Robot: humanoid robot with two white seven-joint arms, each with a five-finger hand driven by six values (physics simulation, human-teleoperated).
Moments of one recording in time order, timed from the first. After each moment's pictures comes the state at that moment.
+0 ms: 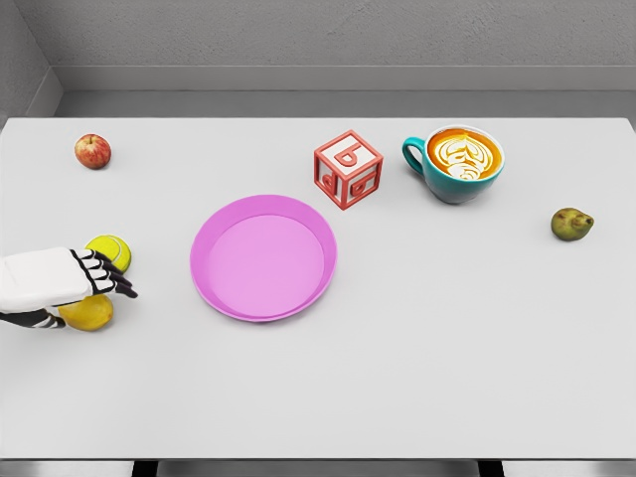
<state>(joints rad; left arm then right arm) -0.16 1.21 -0.42 -1.71 -0.42 -0.61 -0.39 -0.01 0.00 -0.01 0.06 0.01 0.09 0.01</state>
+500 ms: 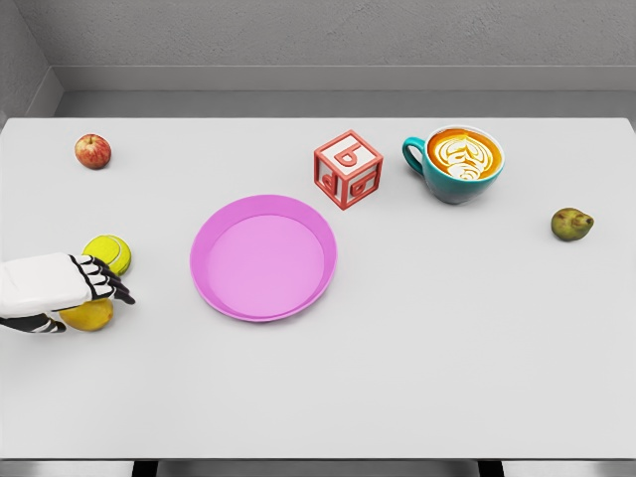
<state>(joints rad) -0.15 1.21 -0.42 -1.70 -0.42 -0.61 -0.39 -0.01 0.00 -0.01 0.06 0.01 0.09 0.01</state>
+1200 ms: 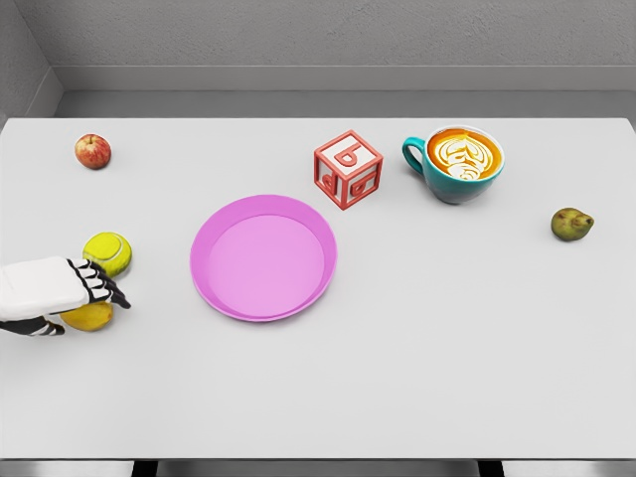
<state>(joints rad) -0.13 1.20 -0.42 -1.69 -0.42 -0.61 -0.39 -0.01 0.00 -0.01 0.06 0.01 0.09 0.01</state>
